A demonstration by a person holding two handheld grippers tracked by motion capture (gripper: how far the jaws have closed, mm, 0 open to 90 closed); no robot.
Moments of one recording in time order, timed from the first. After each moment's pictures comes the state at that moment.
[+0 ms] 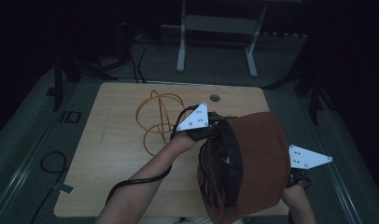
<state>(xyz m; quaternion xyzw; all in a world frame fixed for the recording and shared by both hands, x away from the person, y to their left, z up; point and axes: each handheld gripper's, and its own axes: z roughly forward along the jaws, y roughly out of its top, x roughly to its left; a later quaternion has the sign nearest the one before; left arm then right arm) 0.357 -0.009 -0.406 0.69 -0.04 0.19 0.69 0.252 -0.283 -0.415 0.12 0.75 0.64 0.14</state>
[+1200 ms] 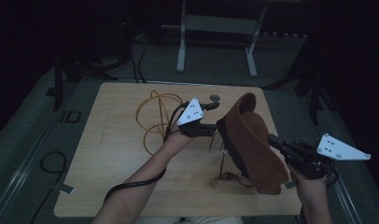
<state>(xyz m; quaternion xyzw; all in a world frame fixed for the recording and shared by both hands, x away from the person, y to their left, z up) 0.371 0.007 -0.424 0.72 0.12 0.24 0.64 0.249 -0.322 -0.372 0.22 0.70 0.64 0.23</state>
